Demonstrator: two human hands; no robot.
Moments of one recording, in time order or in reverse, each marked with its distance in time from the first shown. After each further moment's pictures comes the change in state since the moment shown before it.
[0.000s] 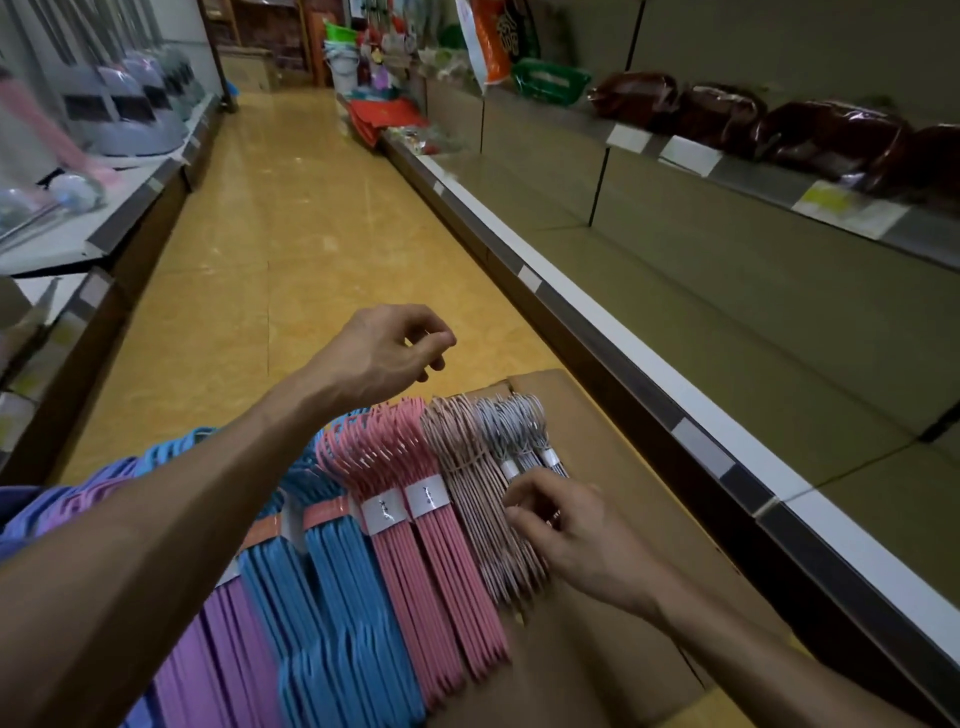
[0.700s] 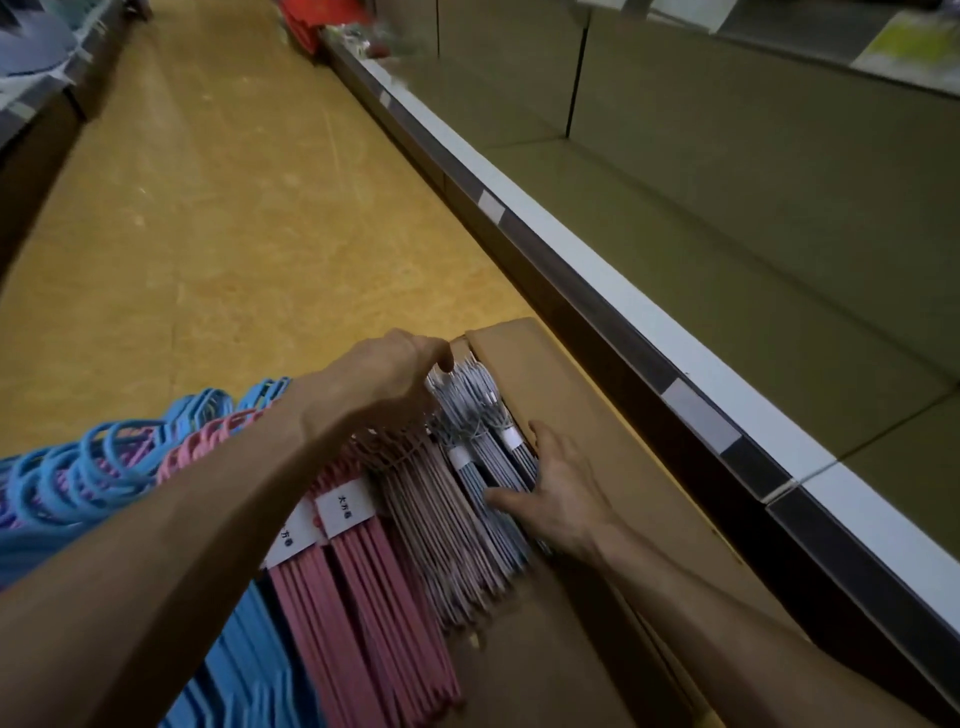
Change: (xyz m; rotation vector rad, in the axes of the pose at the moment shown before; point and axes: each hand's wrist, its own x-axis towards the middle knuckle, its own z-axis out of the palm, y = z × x) left_hand 0.100 -0.032 0.123 0.604 -0.446 -0.066; right_hand 0.066 0.131 0.015 -0.055 -0.020 0.511
